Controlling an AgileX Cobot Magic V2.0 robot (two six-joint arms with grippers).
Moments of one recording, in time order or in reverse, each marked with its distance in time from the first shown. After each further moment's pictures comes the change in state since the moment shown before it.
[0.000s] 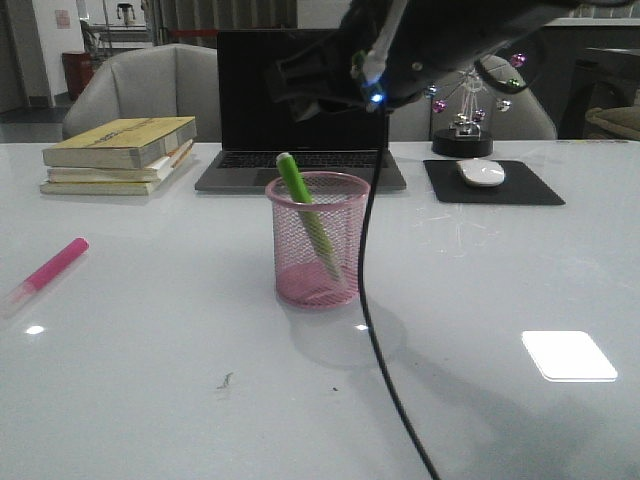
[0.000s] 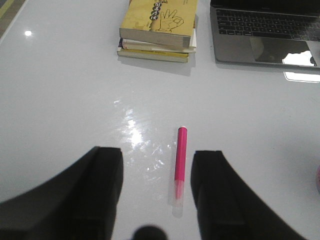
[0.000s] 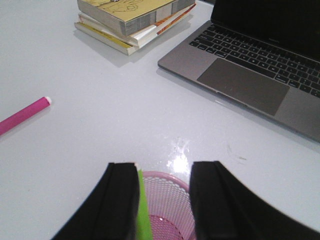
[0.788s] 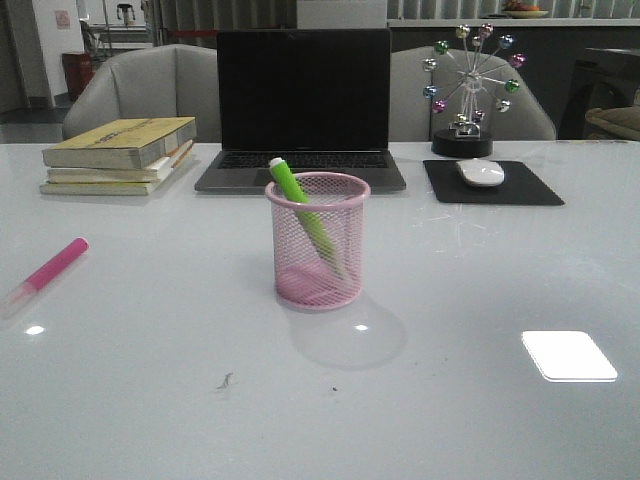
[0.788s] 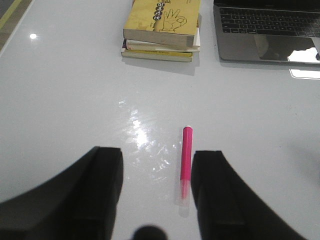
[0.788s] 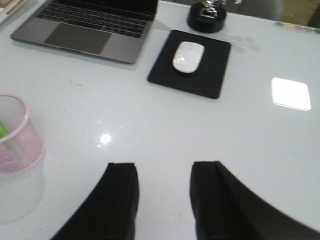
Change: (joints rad) left arm 0.000 0.000 0.000 0.028 0.000 0.000; right arm -0.508 -0.787 0.222 -0.045 0.644 0.000
